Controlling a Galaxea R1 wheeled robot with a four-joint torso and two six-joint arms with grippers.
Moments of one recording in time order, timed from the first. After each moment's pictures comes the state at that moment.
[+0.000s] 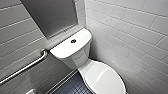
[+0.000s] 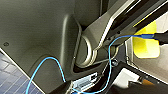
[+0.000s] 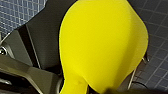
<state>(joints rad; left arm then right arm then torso) 1.41 2.53 -1.97 2.19 -0.28 -2.08 -1.56 2.43 -1.85 0.33 0.36 0.00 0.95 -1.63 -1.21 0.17</state>
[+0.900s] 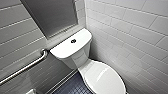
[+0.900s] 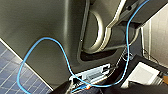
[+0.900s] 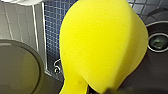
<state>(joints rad) 1.49 2.73 -2.20 2.27 -0.18 -2.08 -1.34 2.15 -1.35 0.42 0.33 -0.09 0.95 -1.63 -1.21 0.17</state>
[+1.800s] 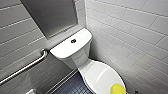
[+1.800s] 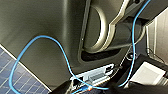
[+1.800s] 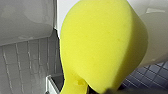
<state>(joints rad) 1.50 2.81 -2.33 2.27 -0.18 -2.07 -0.78 2.09 -1.24 0.62 0.09 -0.09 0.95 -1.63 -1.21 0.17</state>
